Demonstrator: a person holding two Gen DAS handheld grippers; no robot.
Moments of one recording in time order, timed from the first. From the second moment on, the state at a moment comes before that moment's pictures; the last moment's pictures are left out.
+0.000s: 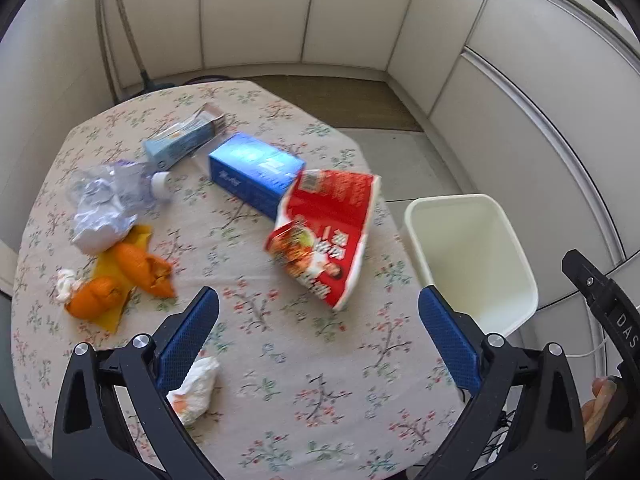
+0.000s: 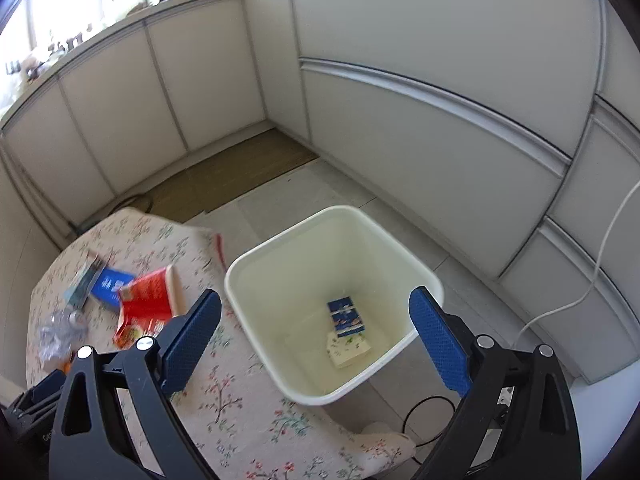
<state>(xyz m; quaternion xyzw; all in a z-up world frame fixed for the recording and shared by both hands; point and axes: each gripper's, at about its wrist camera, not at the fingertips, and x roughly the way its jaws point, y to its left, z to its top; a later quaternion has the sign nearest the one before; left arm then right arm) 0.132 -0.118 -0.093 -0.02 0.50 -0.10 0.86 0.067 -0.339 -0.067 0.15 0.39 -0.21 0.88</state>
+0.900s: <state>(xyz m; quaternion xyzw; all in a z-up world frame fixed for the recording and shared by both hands) 0.111 -0.026 -0.191 0.04 0.62 -0.09 0.78 0.098 -0.232 -0.112 0.14 0.50 -0.08 0.85</state>
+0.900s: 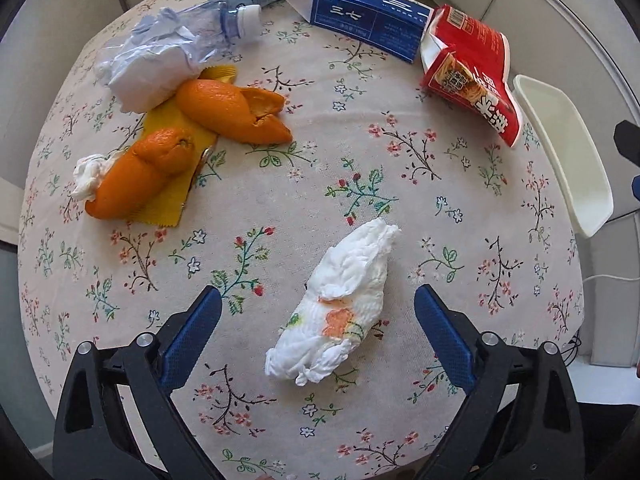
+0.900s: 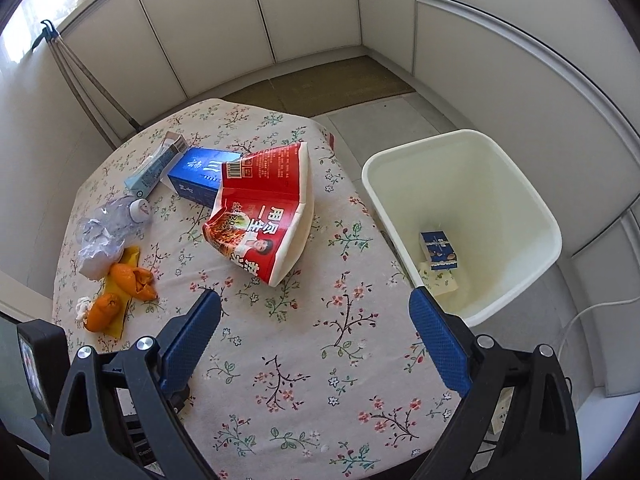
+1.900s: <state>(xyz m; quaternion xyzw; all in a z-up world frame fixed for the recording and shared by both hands) 0.108 0.148 -0.053 -0.22 0.48 -0.01 0.85 0.198 -0.034 -0.161 0.00 0.53 0.12 0.84</state>
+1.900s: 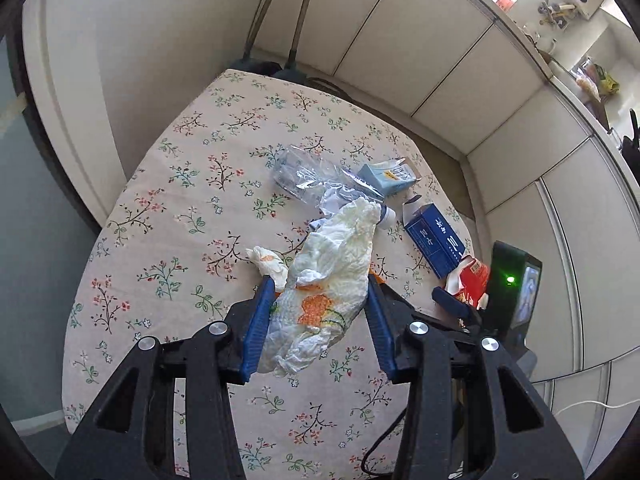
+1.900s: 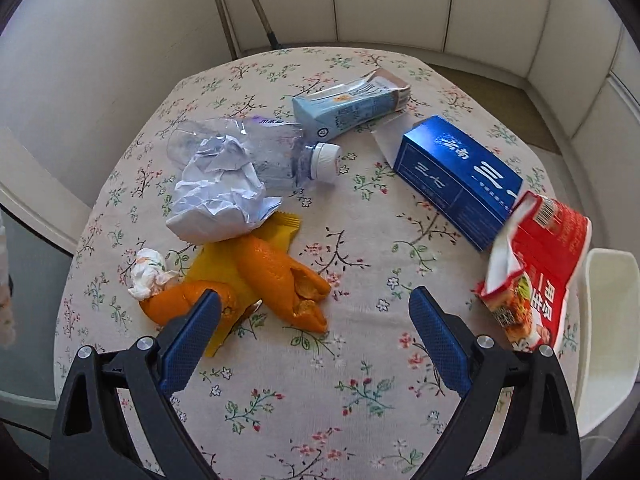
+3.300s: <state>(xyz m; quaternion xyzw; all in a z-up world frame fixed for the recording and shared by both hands) 0.119 0.130 -0.064 -0.24 0.47 -0.01 0.85 0.163 -0.071 -0.088 0.06 0.48 0.17 0.86</state>
